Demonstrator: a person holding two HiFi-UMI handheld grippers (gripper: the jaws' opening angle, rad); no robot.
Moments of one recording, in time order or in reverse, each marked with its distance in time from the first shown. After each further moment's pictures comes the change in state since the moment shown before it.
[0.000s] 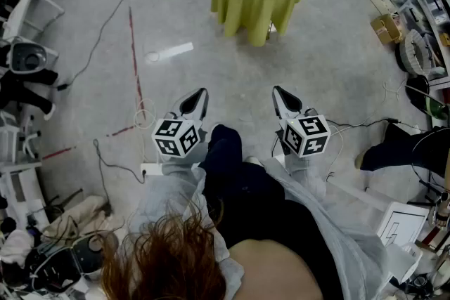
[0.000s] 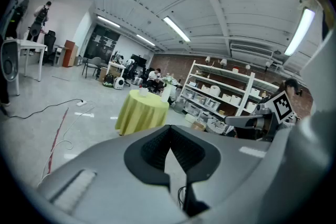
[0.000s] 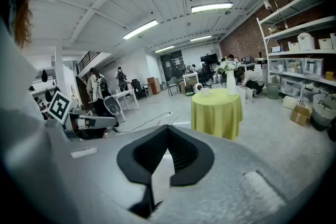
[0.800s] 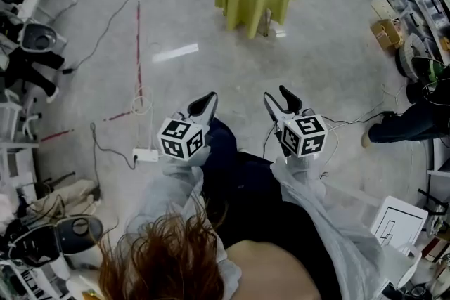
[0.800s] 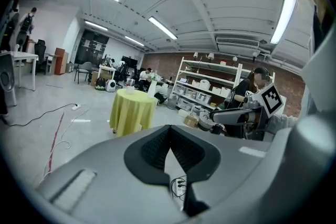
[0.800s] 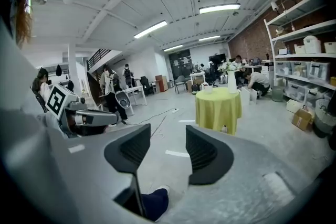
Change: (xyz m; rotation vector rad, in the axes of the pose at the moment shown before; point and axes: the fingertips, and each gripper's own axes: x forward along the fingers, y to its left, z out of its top) left arm -0.043 -0.111 -0.053 0.096 0.028 -0.064; right arm -0.089 0.006 -0.048 -0.056 0.029 0.049
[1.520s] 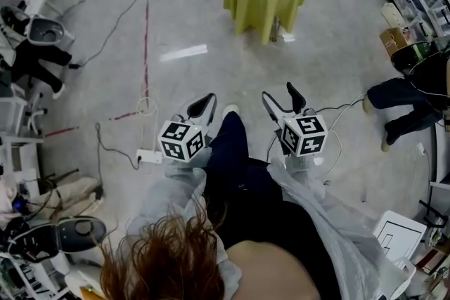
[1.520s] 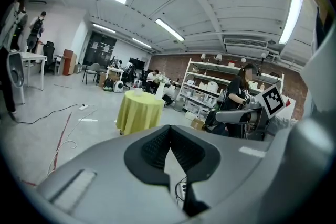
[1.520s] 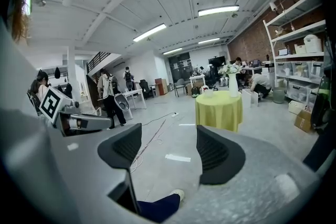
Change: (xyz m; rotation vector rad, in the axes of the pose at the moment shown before) left arm 0.007 0.031 0.009 -0.035 -0.021 0.079; right arm 0.035 -0.012 0.020 0.001 -0.037 0.000
